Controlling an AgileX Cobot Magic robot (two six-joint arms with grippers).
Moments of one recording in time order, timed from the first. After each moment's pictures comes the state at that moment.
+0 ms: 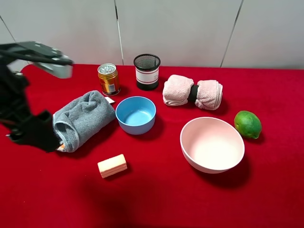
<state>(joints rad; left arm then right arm) -0.49 1.28 -0.89 -0.07 1.05 0.22 -0.03 -0.01 -0.50 -0.02 1.03 0.00</state>
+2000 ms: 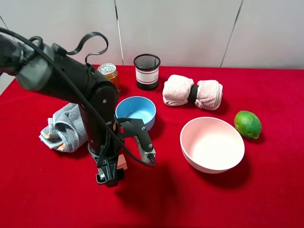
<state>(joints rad) -0.82 1.93 -0.95 0.07 0.61 0.42 -0.03 -0.01 -0.50 -0.02 1.03 0.00</state>
